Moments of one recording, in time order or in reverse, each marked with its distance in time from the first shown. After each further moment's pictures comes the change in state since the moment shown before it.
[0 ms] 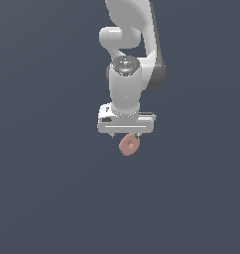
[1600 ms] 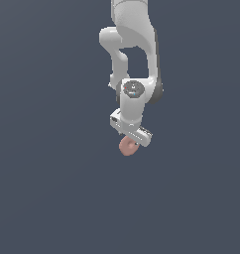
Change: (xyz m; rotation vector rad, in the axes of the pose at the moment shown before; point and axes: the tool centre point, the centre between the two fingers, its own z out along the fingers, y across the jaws) arm -0.054 -0.017 0.095 -0.038 -0.018 0.626
